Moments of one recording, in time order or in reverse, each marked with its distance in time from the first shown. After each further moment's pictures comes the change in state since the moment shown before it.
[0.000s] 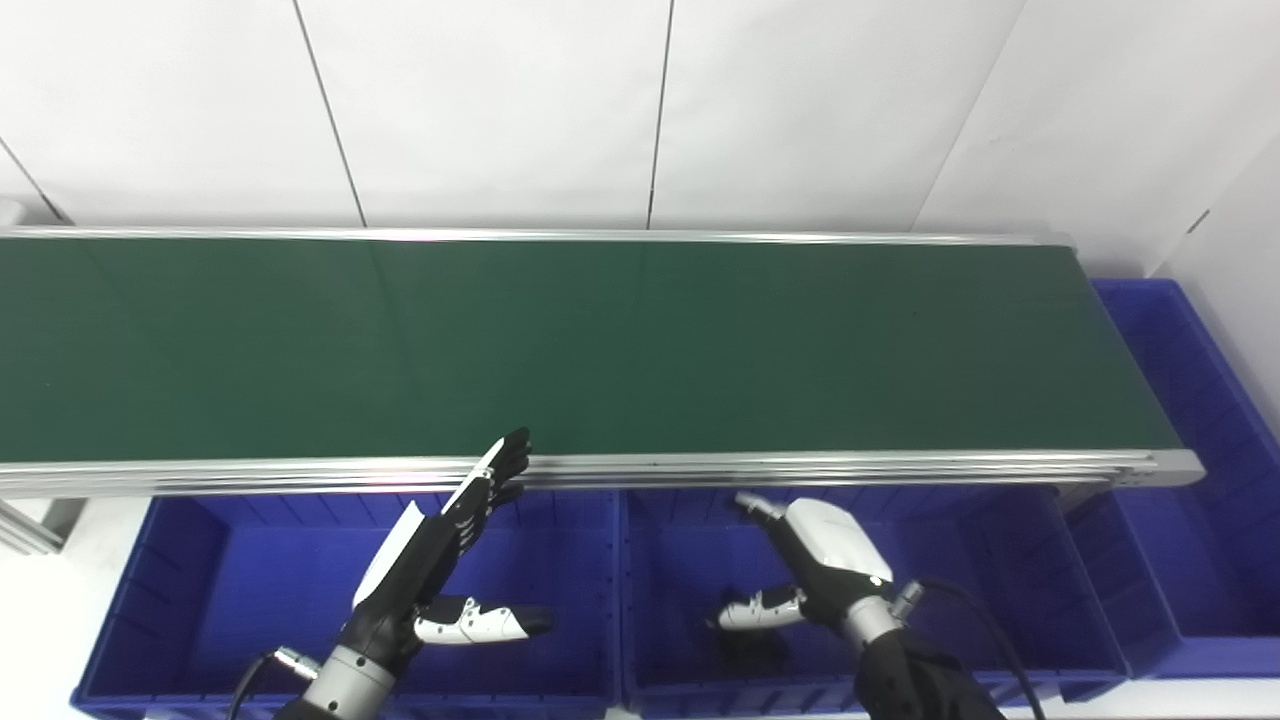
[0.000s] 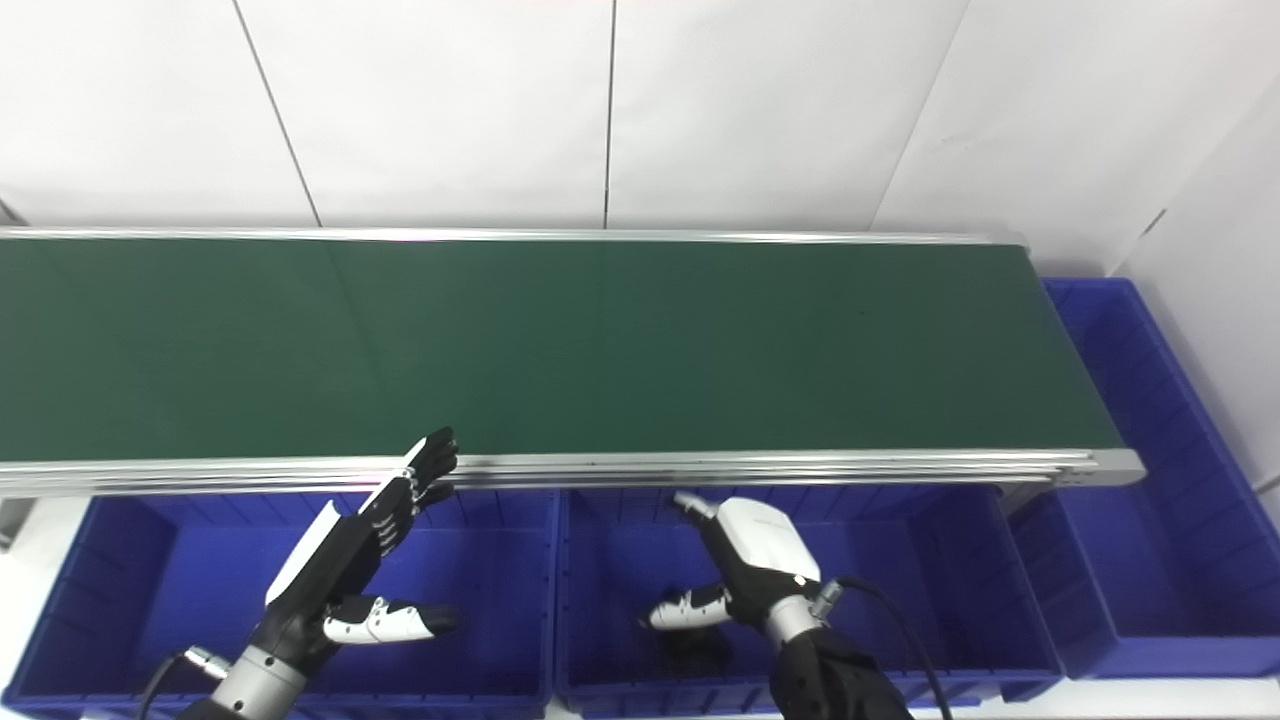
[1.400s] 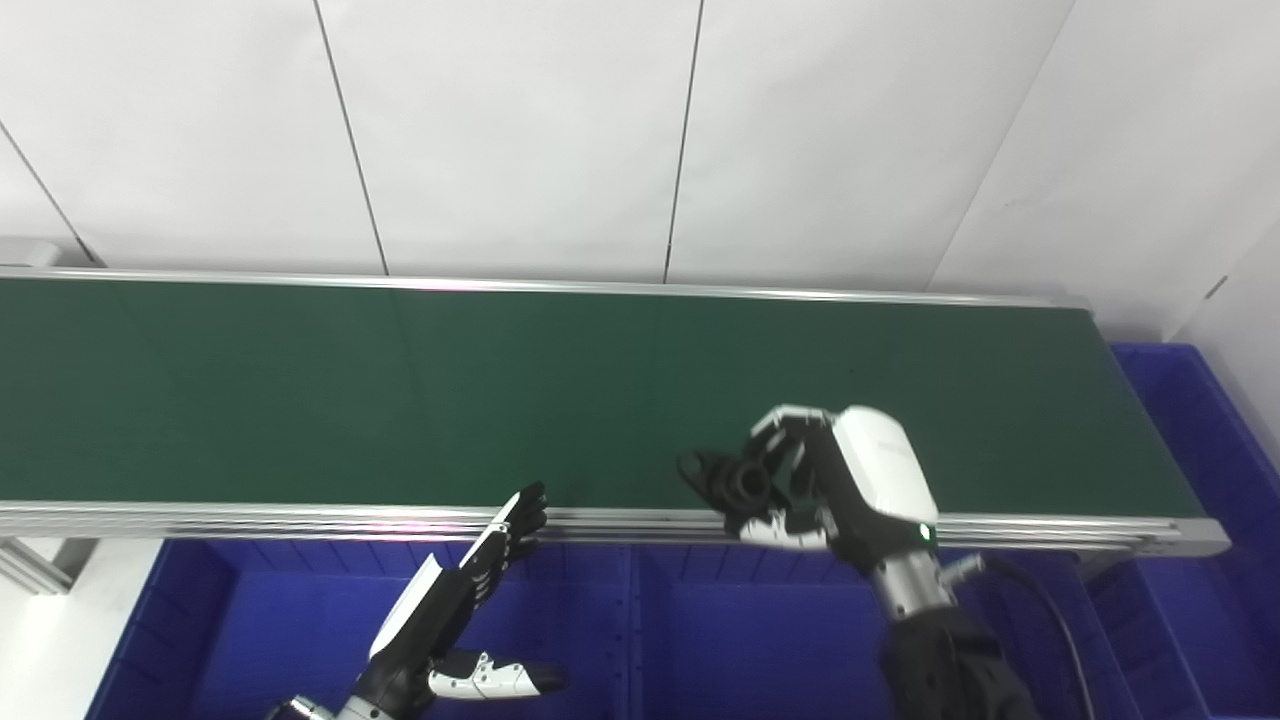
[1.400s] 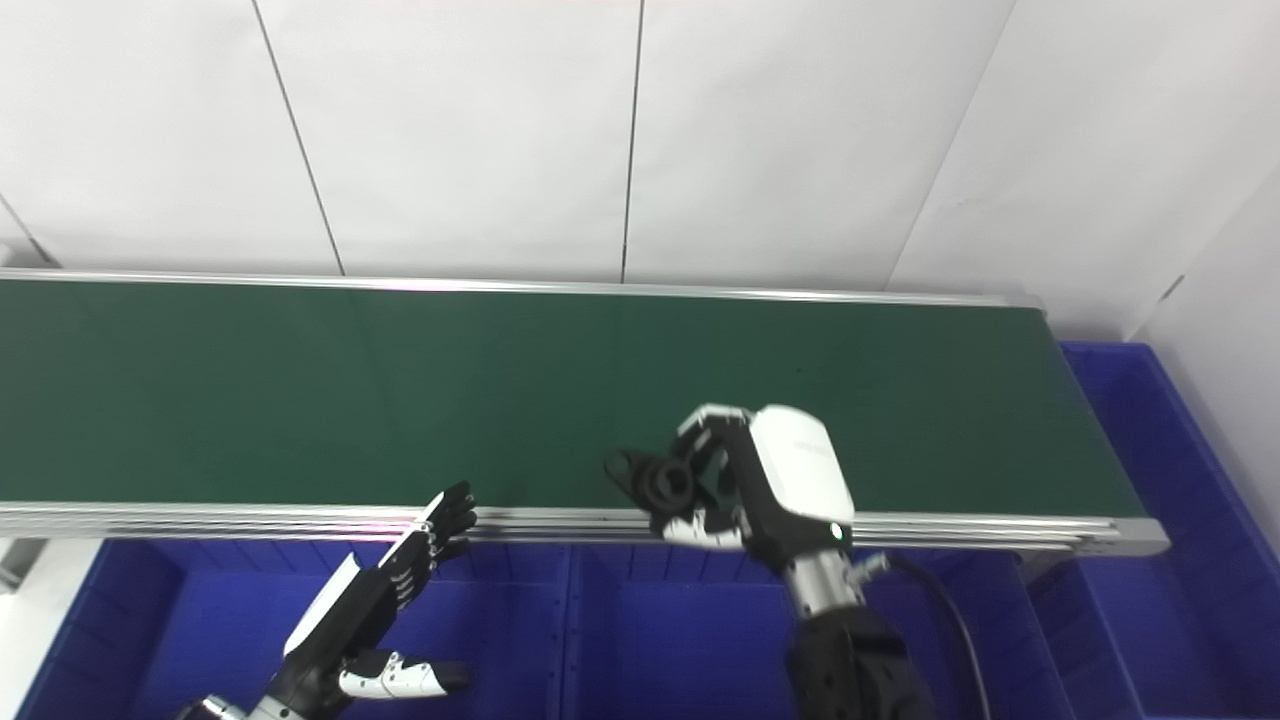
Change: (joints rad) left arm -0.020 -0.007 0.000 0.088 -0.001 -0.068 0.004; right arm -0.094 0.016 -0.071 -0.173 -0.022 -0.044 -0.081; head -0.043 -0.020
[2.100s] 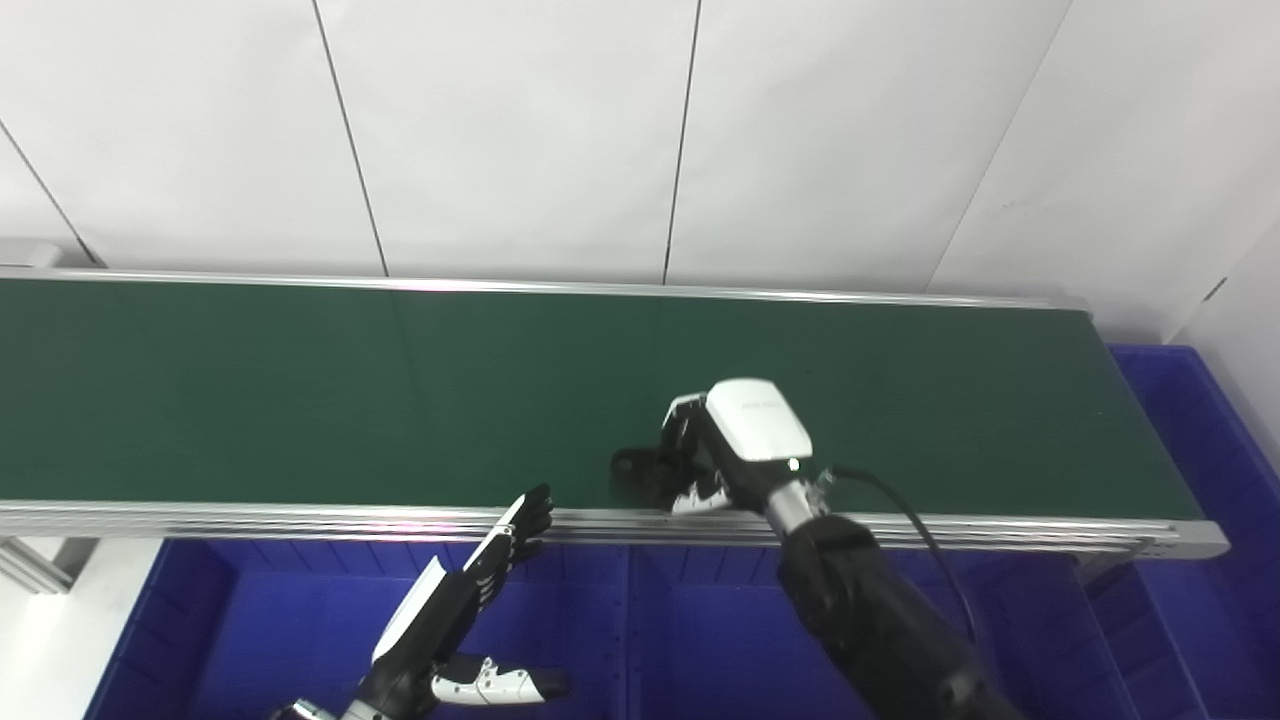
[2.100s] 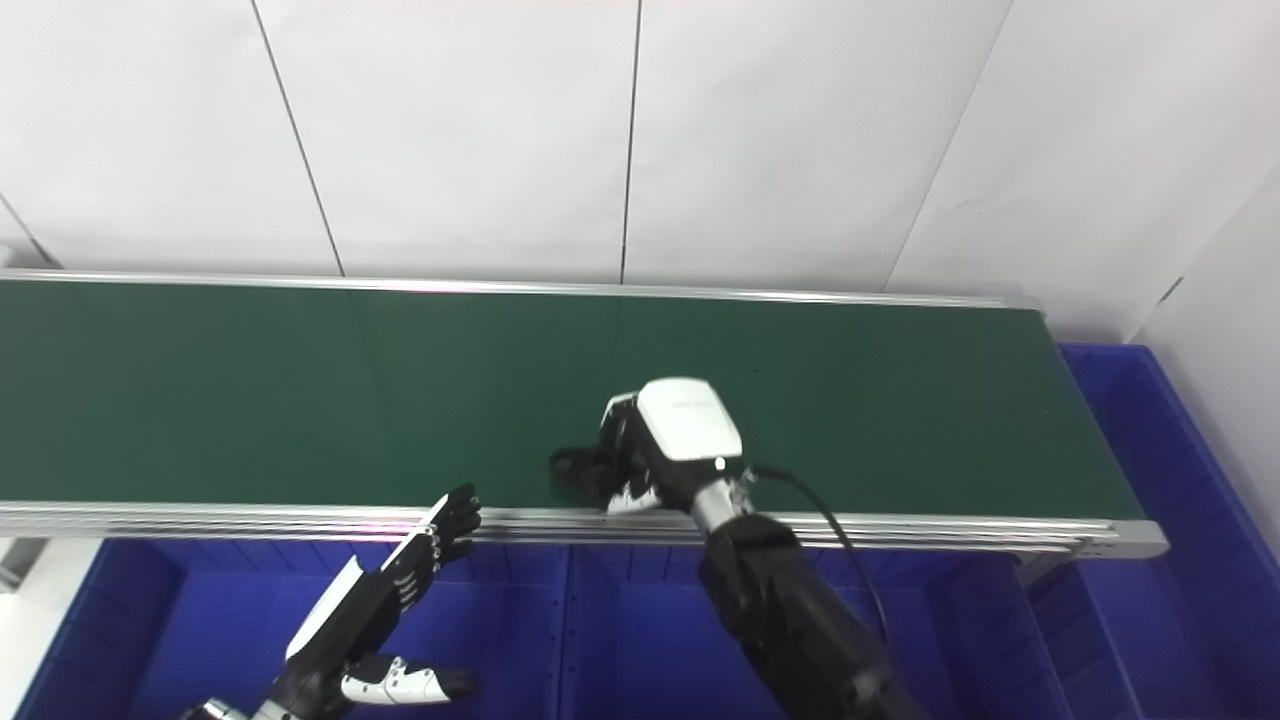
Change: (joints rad) left arm 0.010 -0.003 -0.004 -0.020 0.002 0.004 0.001; right arm -0.336 -0.028 0.252 0.499 -0.036 -0.069 -0.121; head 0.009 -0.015
